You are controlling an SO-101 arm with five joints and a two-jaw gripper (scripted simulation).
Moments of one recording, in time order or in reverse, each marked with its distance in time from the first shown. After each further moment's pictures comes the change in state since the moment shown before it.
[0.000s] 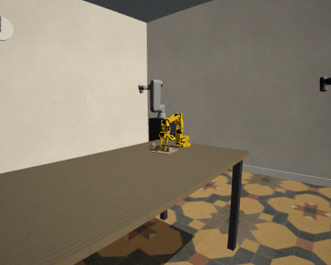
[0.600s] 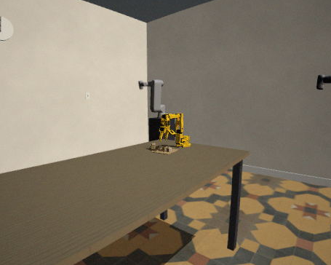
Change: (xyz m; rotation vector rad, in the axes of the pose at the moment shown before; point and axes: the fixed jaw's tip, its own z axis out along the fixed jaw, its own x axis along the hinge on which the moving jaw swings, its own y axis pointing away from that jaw) arm 0.000 0.000 -0.037 -0.001 0.000 0.000
